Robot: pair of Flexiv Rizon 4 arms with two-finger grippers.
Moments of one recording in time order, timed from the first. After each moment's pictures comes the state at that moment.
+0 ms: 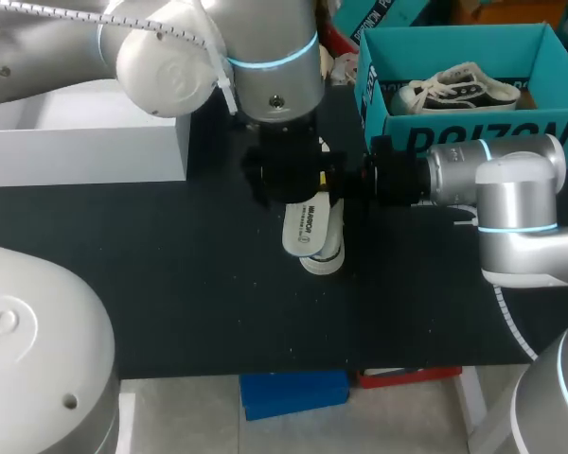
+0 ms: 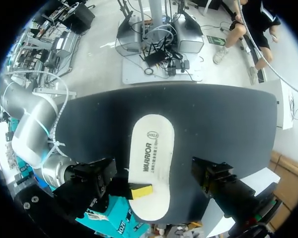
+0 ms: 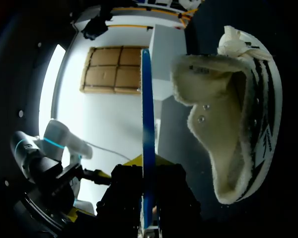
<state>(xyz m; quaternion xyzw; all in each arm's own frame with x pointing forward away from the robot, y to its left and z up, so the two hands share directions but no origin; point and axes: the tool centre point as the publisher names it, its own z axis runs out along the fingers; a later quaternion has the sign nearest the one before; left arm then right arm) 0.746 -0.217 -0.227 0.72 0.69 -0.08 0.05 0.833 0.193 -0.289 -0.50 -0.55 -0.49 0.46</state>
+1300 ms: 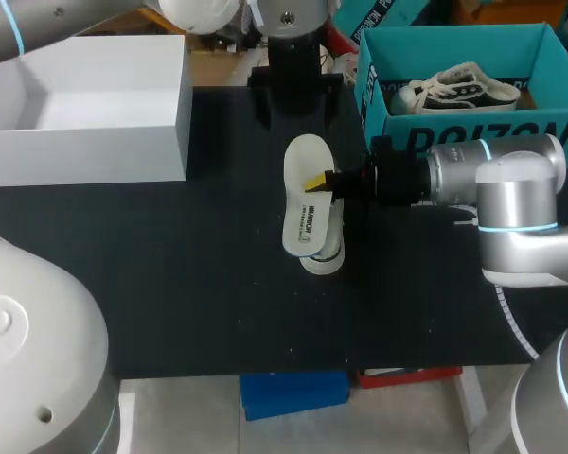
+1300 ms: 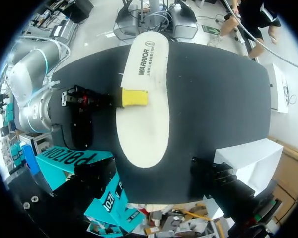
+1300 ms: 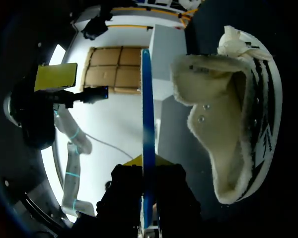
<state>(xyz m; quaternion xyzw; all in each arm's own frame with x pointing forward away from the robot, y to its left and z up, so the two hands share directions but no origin) 0.905 -0.217 -0.215 0.72 0.69 -0.04 0.05 0.833 0.193 -0.289 -0.50 -0.55 -0.49 0.46</state>
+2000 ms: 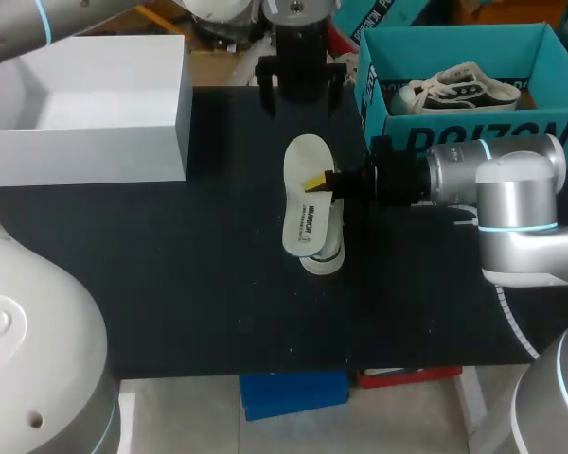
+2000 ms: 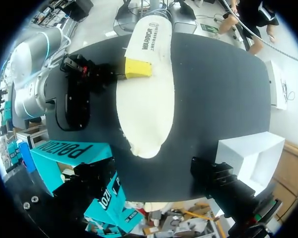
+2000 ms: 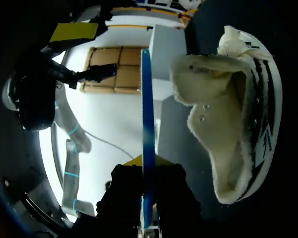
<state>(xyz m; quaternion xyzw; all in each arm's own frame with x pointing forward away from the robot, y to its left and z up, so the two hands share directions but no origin) 0.937 -0.224 -0.223 0.71 0.70 -0.04 0.04 0.833 0.194 -0.289 -0.50 -0.55 -0.49 0.46</state>
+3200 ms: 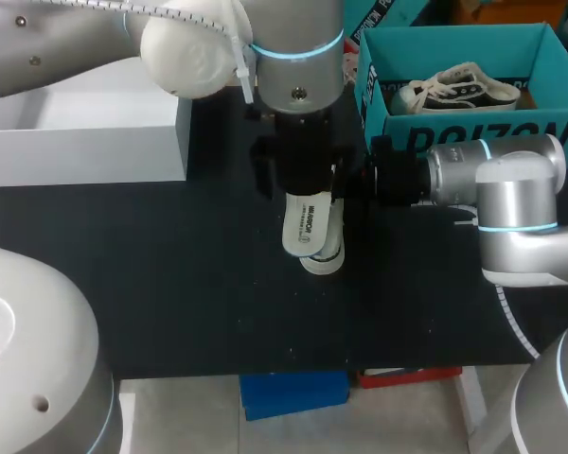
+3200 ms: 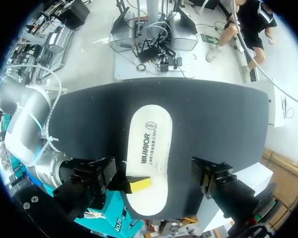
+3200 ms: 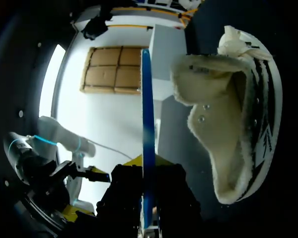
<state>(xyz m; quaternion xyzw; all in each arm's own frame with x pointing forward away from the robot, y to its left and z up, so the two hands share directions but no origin) 0.755 -0.220 -0.222 0.72 0.69 -0.04 0.03 0.833 0.194 -0.289 -0.50 -0.55 -0.49 0.46</state>
